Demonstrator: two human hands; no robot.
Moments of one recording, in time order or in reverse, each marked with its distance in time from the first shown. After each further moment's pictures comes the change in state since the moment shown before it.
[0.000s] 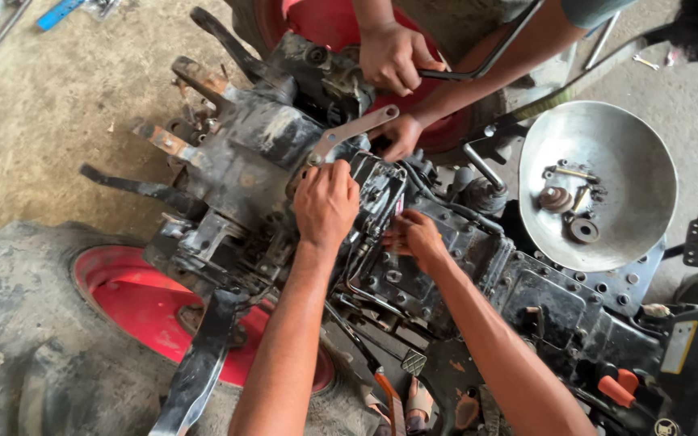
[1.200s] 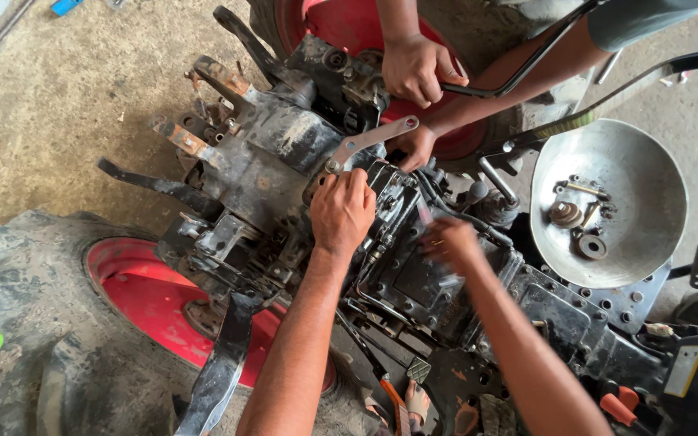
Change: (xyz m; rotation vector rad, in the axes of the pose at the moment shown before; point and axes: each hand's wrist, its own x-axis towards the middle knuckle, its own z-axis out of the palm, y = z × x) left_hand -0.003 -0.009 0.016 -0.037 -0.059 -0.036; right_hand 0.003 -0.025 -0.038 -0.206 0.167 0.103
